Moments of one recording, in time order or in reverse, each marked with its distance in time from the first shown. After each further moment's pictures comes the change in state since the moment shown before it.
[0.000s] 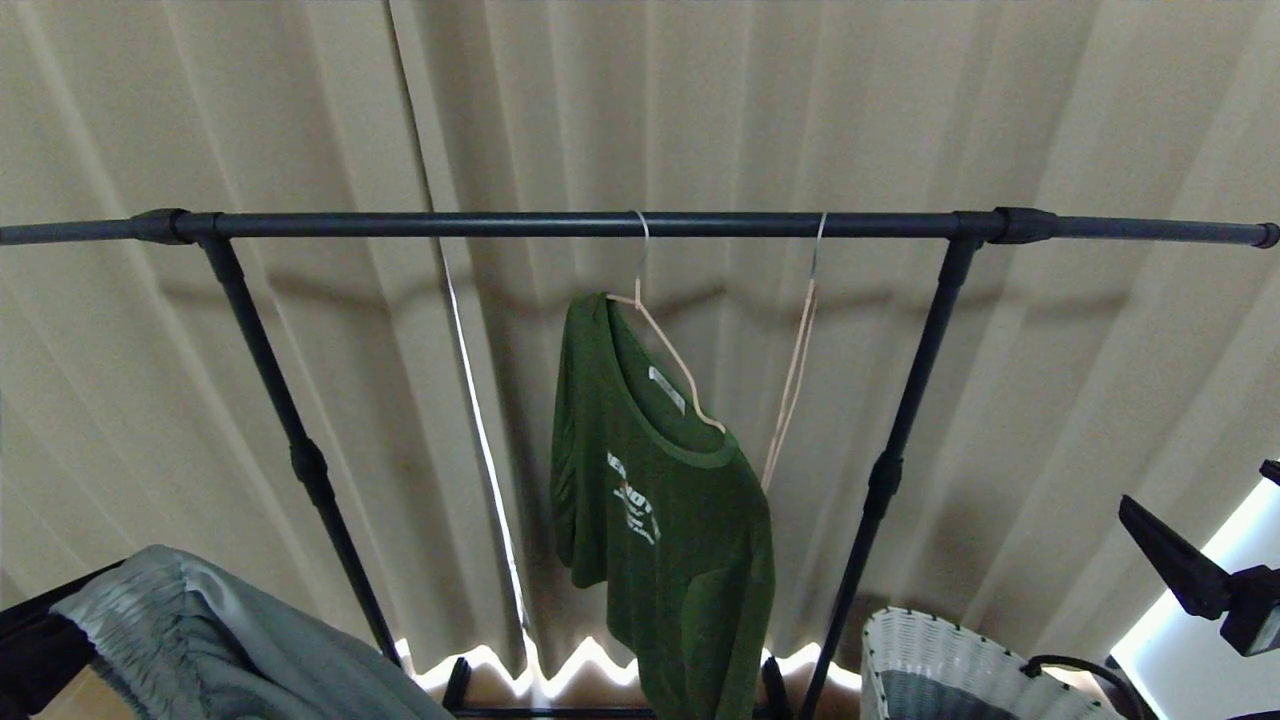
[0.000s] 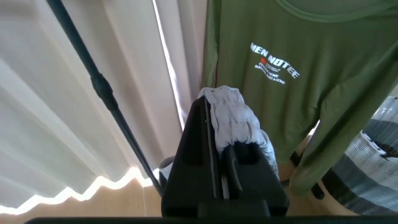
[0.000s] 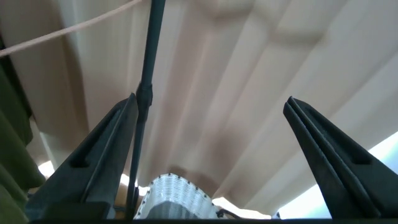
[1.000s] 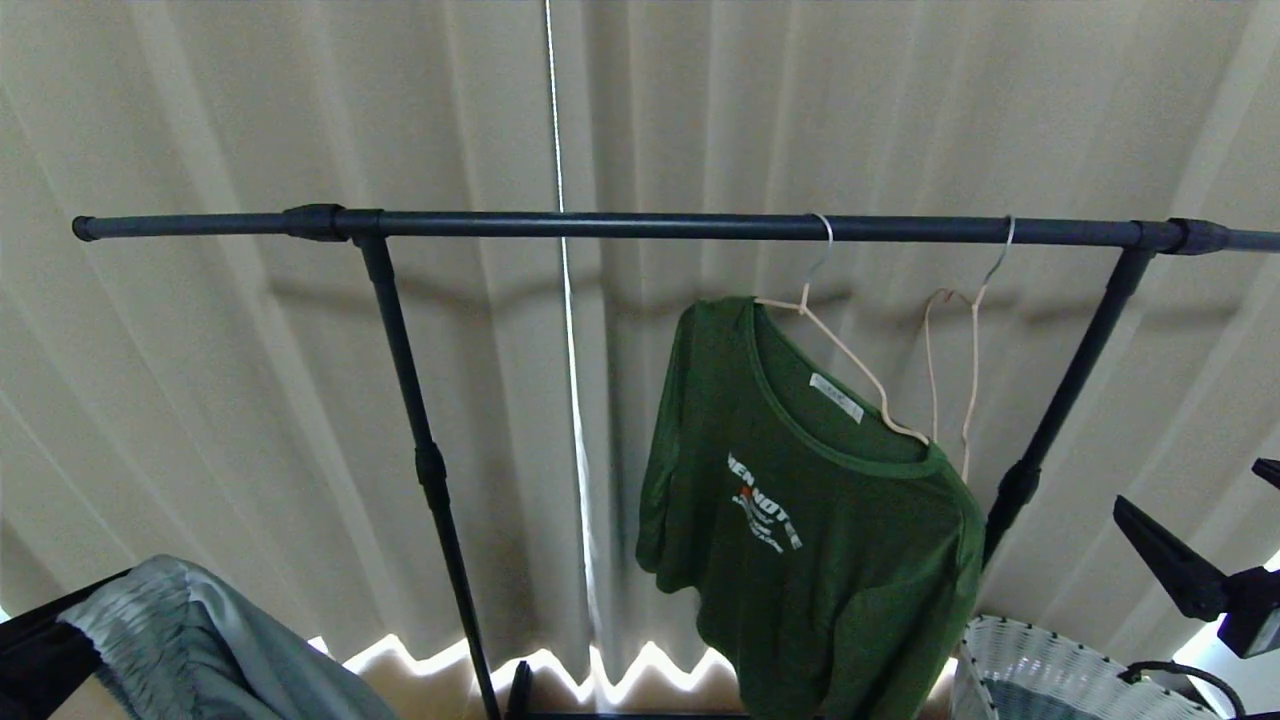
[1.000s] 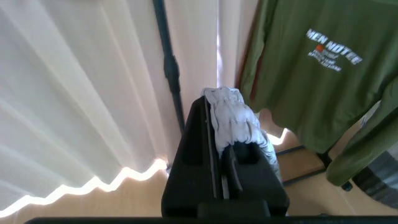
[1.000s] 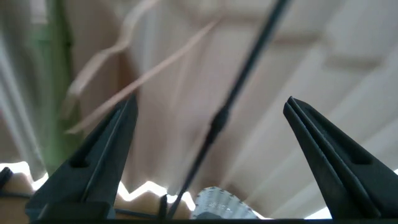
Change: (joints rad) left arm -0.002 -0.001 0.014 0.001 0.000 0.005; right arm 0.000 0.000 0.001 -0.001 0.024 0.005
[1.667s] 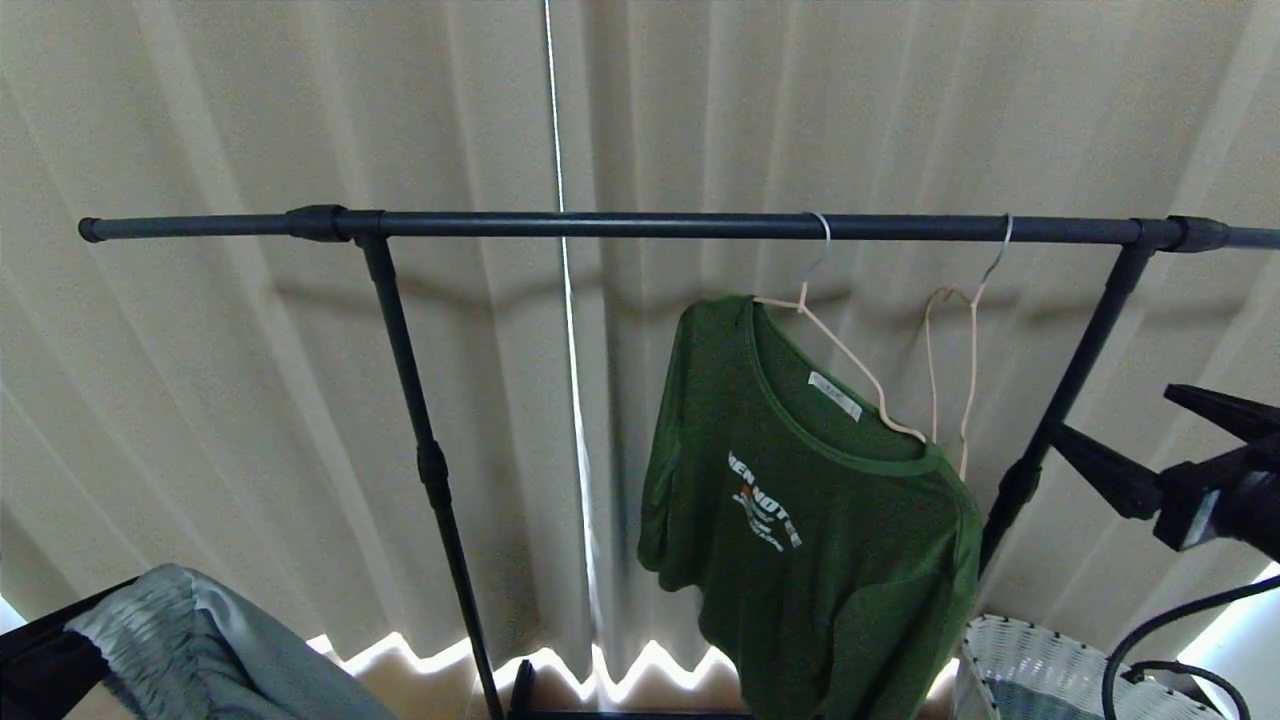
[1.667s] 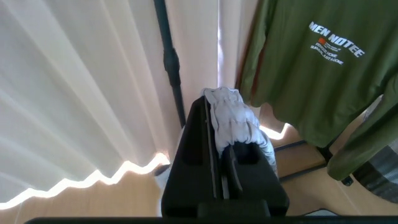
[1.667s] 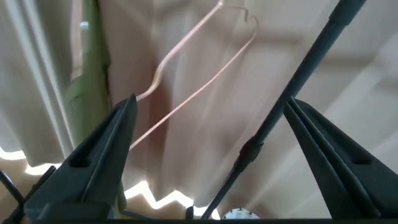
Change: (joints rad) left arm 0.003 0.001 0.013 0.002 0.000 -0.005; right arm 0.031 0.176 -0.272 0.140 0.099 0.069
